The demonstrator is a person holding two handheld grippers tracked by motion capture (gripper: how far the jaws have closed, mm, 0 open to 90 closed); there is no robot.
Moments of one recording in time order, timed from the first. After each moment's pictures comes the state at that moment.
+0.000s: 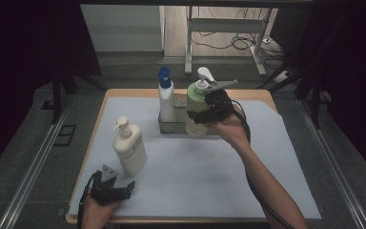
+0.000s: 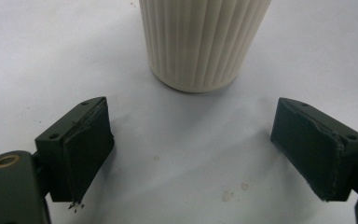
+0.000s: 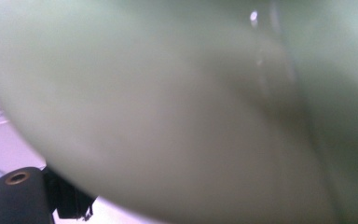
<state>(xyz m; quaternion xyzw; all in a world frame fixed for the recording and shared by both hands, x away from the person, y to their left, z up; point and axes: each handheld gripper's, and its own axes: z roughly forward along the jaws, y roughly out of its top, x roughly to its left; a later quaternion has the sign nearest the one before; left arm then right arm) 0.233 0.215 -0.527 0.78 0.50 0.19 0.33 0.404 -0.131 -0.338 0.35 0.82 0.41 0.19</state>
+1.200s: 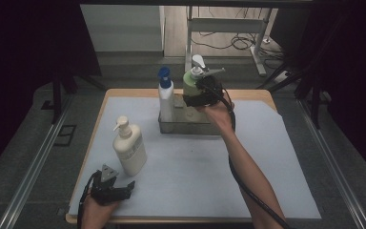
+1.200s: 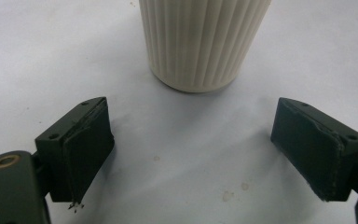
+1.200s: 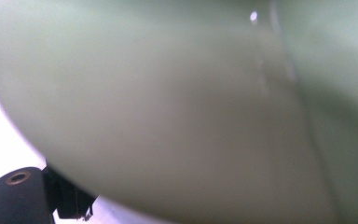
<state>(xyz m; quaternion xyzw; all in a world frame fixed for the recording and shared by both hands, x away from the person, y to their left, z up) 0.234 0.215 -0.527 0.78 0.50 0.19 0.33 0.463 -0.108 -0.351 0.40 0.79 0.39 0.23</state>
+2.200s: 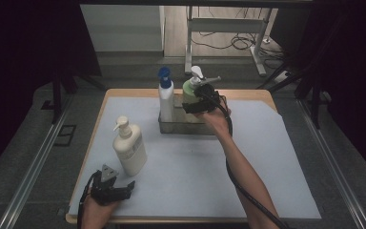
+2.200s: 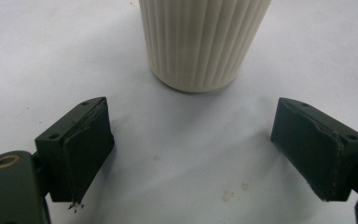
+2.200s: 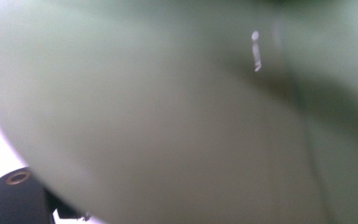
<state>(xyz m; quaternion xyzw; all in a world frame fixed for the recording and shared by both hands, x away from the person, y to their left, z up) 0.234 0.215 -0.527 0.78 0.50 0.19 0.33 0.474 -0.107 -0.392 0.41 0.81 0.37 0.21</state>
